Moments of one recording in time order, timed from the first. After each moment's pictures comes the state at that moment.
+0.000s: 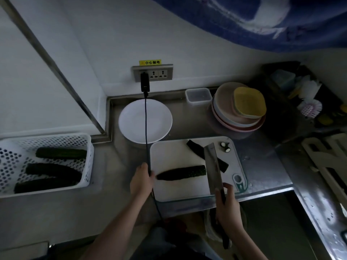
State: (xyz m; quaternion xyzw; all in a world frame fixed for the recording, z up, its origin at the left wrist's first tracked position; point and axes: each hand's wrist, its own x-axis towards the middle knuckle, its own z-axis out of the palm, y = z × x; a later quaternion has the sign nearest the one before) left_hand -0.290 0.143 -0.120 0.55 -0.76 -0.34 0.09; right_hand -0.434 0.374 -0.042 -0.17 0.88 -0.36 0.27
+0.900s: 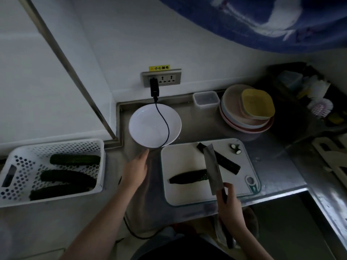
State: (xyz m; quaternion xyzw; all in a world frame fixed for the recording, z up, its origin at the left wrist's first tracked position) left_hand -0.258 0.073 -0.081 0.39 -0.90 -0.18 0.09; right_hand -0.412 0.344 -0.044 -0.19 0.88 -0.35 0.26
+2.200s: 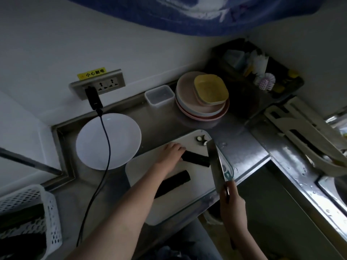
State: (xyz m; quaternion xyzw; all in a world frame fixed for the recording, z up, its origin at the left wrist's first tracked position) left_hand -0.477 0.127 -0.094 0.01 -0.99 -0.12 -0.10; right_hand -0.426 0.372 -0.041 -0.03 0.93 -0.34 0.12
